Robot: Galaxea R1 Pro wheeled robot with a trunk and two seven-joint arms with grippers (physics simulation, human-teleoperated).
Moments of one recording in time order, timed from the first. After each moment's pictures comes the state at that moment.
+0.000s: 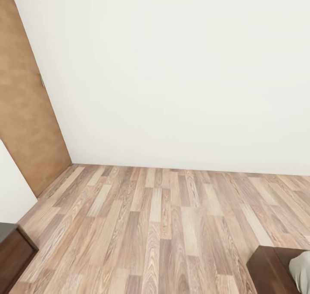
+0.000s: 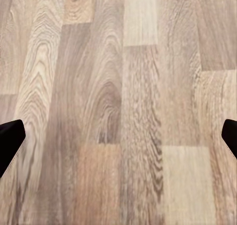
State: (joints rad) left arm -0.33 0.05 0.30 -0.02 -0.08 -0.34 -0.40; right arm -0.34 -0.08 0.16 0.08 -0.38 -0.59 0.30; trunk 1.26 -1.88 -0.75
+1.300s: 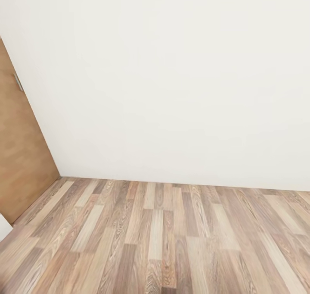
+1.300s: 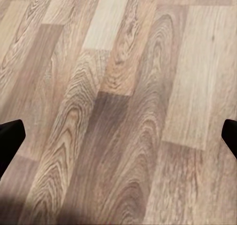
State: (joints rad) left arm -0.33 0.05 0.28 -0.03 -0.08 -0.34 -0.40; right arm -0.34 -0.13 0.16 0.08 -0.28 -0.59 0.53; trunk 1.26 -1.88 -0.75
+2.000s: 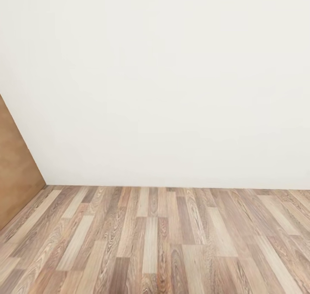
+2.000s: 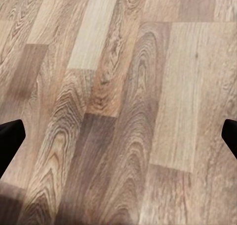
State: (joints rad) left arm -0.33 0.05 0.28 -0.03 -0.08 -0.34 -0.40; right arm -0.34 -0.13 0.16 0.08 -0.28 -0.59 0.53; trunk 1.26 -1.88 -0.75
